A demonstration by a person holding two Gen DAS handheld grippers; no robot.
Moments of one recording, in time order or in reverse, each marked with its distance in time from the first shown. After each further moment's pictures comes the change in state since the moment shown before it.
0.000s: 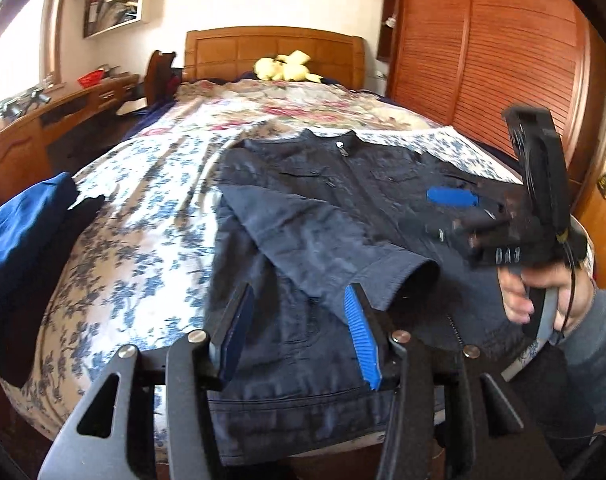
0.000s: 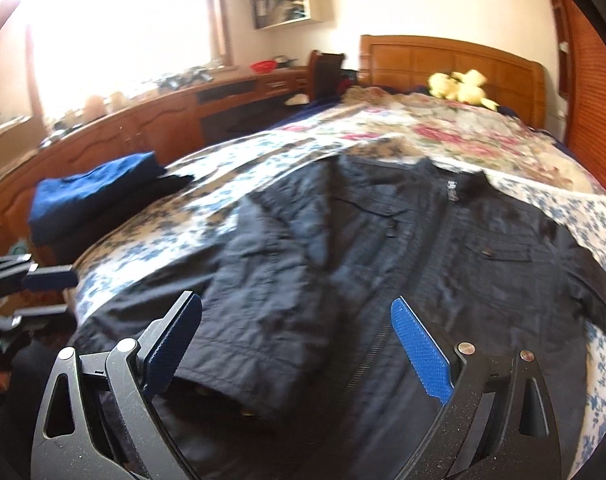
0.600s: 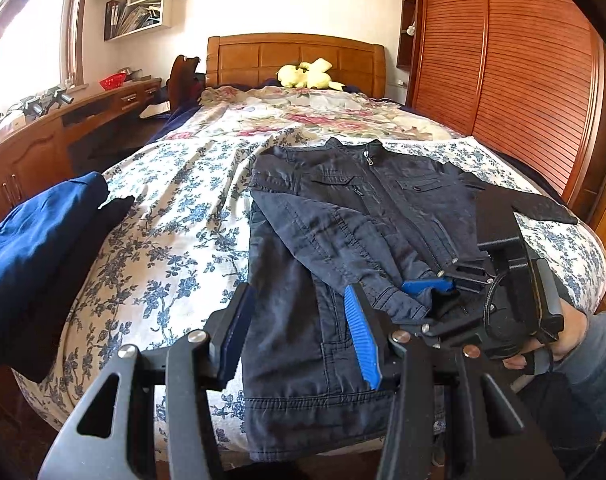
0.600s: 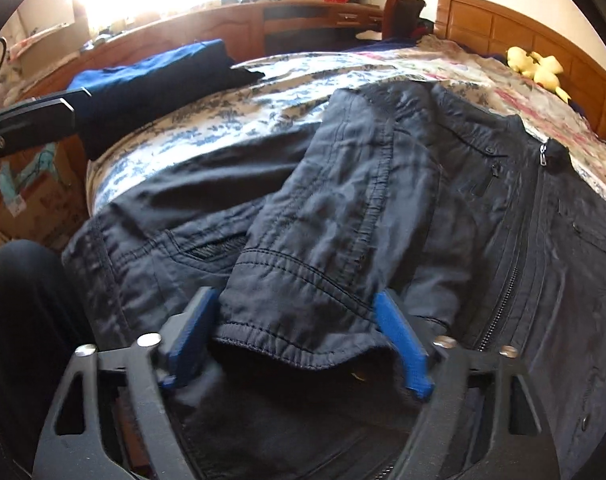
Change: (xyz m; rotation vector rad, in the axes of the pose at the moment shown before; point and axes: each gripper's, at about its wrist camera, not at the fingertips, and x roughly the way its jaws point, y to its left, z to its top) left arm -0.009 0.019 -0.001 -0.015 -0.026 0.067; right arm 0.064 0.050 -0.052 -0.167 0.247 0.119
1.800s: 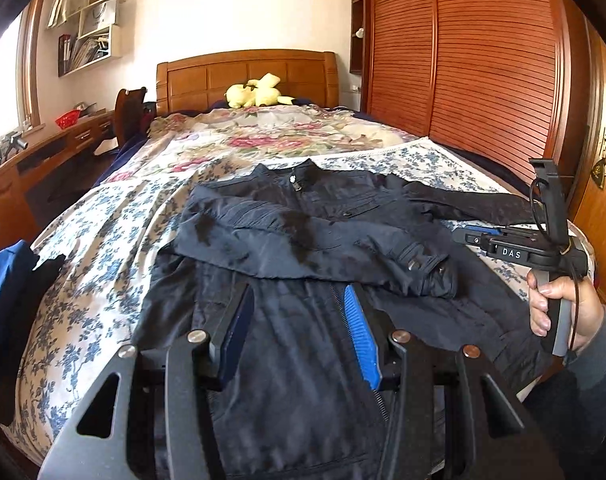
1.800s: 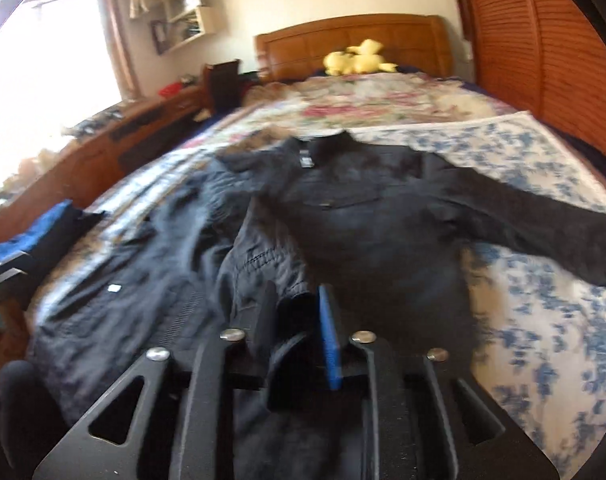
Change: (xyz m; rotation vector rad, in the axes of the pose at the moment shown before) left arm 0.041 -0.131 0.048 0.110 -0.053 -0.086; right arm -0.160 -0.196 -0.085 0.478 -0.262 -0.337
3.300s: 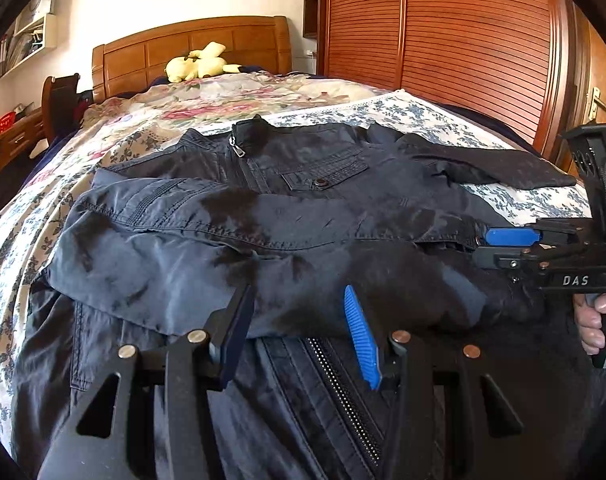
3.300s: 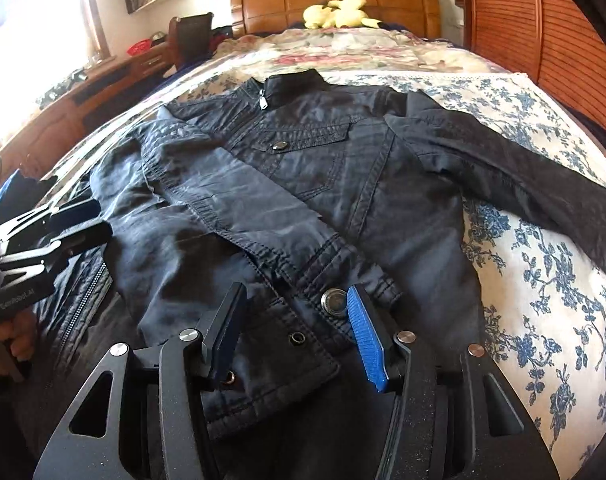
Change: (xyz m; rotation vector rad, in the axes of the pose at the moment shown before) left arm 0.189 -0.016 0.004 0.100 0.099 -0.152; right arm 0.077 -0.027 -0.014 0.011 0.166 -0.053
